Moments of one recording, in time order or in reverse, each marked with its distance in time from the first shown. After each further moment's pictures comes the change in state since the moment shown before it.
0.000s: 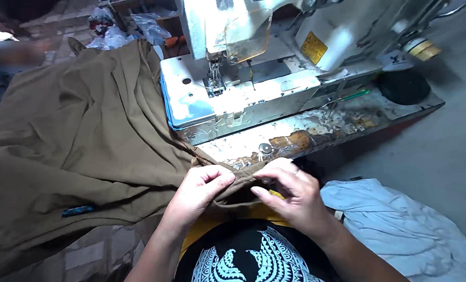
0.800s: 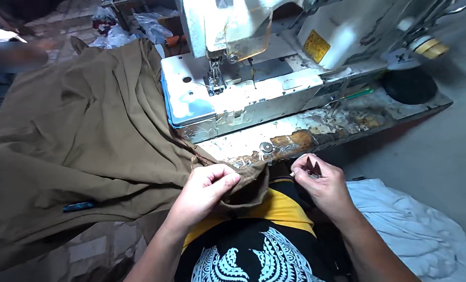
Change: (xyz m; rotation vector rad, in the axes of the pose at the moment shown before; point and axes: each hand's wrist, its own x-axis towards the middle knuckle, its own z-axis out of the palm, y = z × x) left_hand 0.003 -0.002 0.008 0.143 -0.007 0.031; right_hand -0.018 0.040 -0.040 -0.131 0.033 0.286
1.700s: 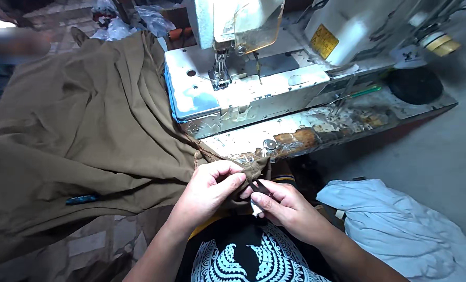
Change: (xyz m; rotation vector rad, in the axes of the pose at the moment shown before) left_hand -0.006 0.010 0.003 -0.067 -0.002 0.035; right_hand -0.012 -0.065 0.032 0.572 -0.544 0.228
